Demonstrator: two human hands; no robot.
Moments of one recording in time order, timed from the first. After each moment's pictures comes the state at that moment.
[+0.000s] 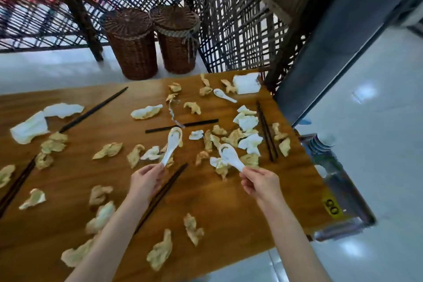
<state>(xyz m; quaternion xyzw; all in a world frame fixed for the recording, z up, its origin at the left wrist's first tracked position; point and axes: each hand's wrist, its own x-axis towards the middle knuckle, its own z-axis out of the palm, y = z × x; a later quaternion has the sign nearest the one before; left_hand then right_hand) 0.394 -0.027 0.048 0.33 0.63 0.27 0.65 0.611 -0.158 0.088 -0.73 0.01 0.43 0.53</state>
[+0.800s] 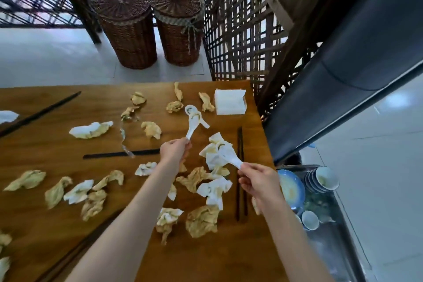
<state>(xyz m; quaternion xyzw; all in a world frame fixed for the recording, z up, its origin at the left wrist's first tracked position) 0.679 0.096 0.006 0.23 0.70 0.23 0.63 0.823 -0.053 0.065 -0.75 -0.05 0.46 0.47</state>
